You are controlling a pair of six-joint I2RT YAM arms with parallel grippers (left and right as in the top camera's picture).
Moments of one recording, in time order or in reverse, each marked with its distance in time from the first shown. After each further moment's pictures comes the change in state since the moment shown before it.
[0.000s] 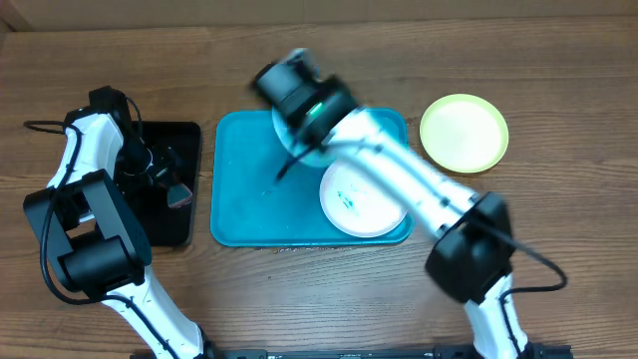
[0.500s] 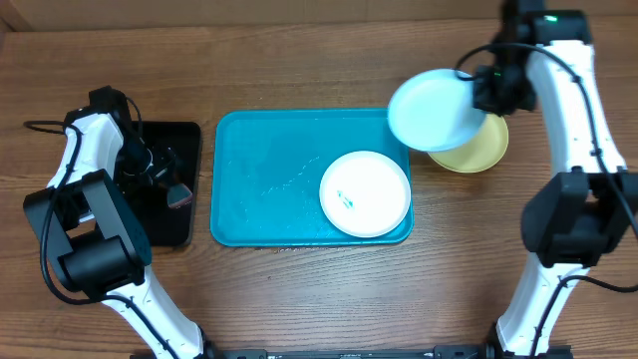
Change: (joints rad) left arm 0.000 0.000 0.000 -0.002 0.000 0.000; right arm -0.764 -0.037 -0.022 -0.320 -0.668 0.080
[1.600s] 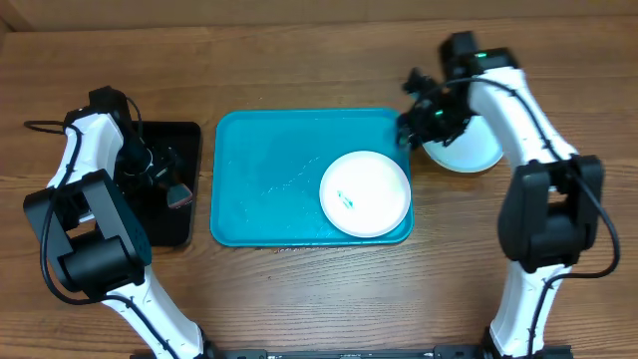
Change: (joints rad) left arm 0.000 0.000 0.000 0.000 0.001 0.000; right arm 0.207 -0.005 -0.303 0.247 -0.287 -0.416
